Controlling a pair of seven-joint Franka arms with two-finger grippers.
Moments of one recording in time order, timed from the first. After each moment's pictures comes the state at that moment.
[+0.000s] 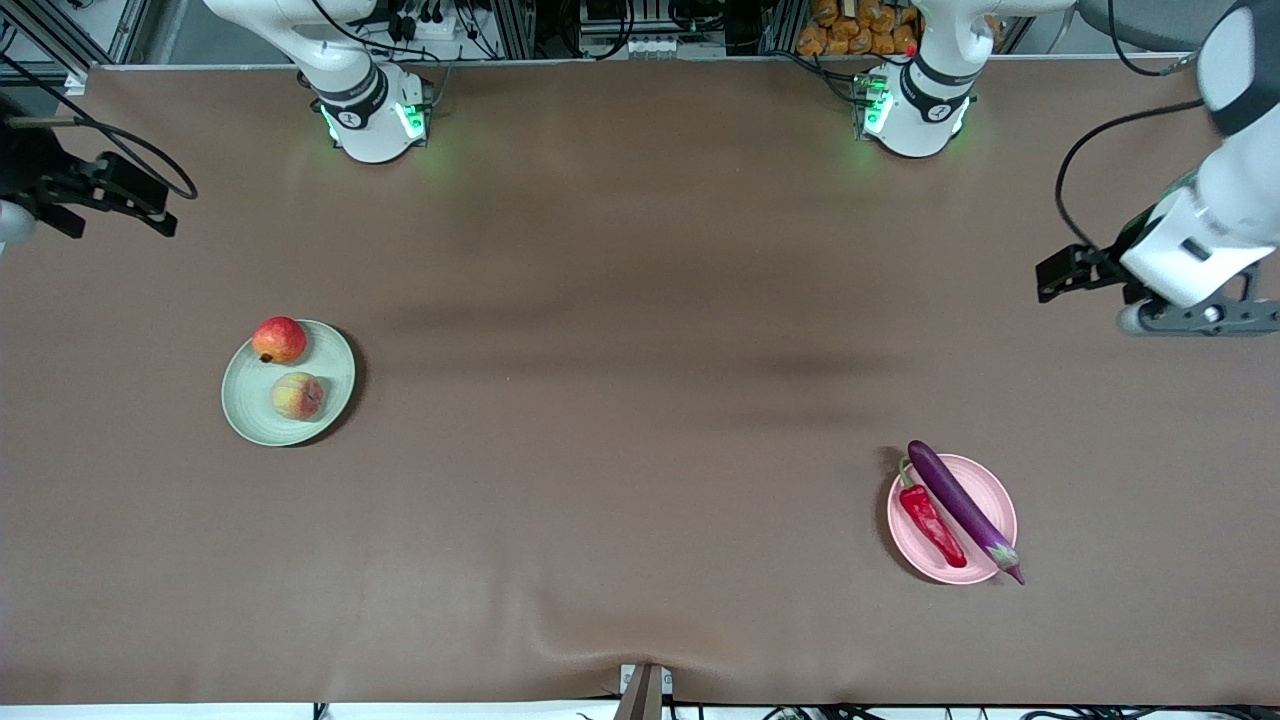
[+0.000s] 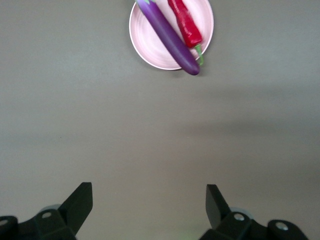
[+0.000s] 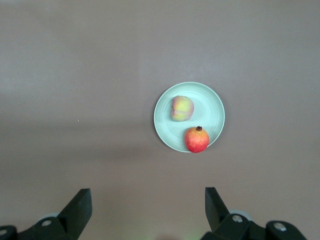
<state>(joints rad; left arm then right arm) -0.08 0.03 -0.01 -1.65 0.01 1.62 -0.06 0.01 -0.06 0.02 -1.51 0.01 1.45 0.02</state>
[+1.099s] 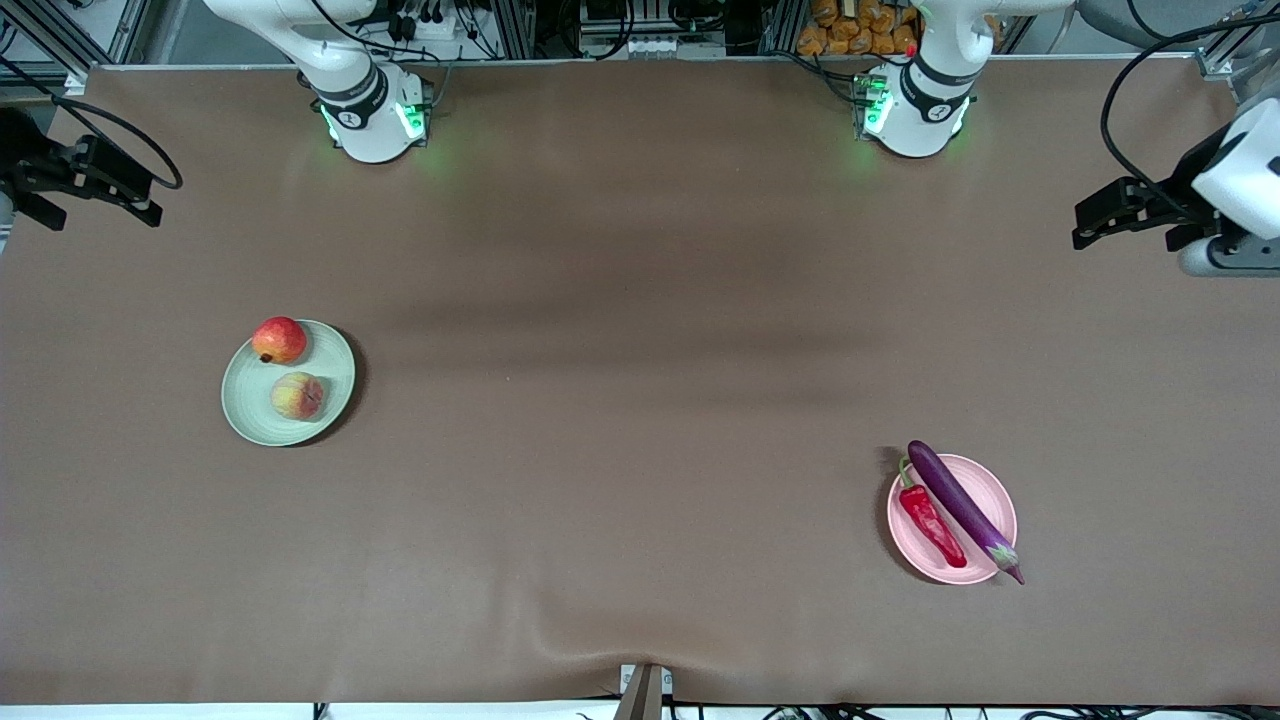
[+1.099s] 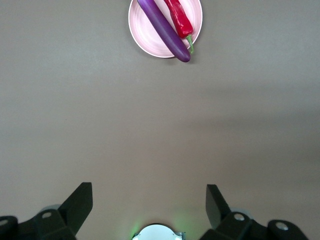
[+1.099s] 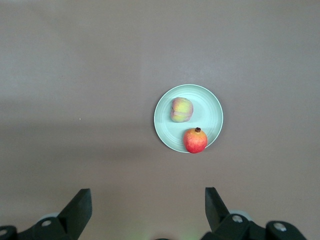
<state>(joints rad) -0.05 0.03 -0.05 -1.50 0.01 1.42 -0.06 0.01 -0.05 0.02 -1.47 0.01 1.42 0.00</state>
